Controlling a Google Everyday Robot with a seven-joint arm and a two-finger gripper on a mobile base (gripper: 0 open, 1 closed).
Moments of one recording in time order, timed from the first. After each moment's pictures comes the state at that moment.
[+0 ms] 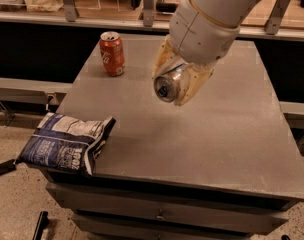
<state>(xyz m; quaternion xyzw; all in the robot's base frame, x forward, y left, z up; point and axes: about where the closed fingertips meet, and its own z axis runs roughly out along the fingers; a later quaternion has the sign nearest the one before) 0.454 -0.036 0.966 -0.91 0.38 0.02 0.19</state>
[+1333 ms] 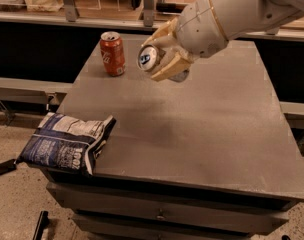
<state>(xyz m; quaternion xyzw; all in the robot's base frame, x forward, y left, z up) 0.525 -0.004 0.976 -0.75 0.48 0.15 0.42</state>
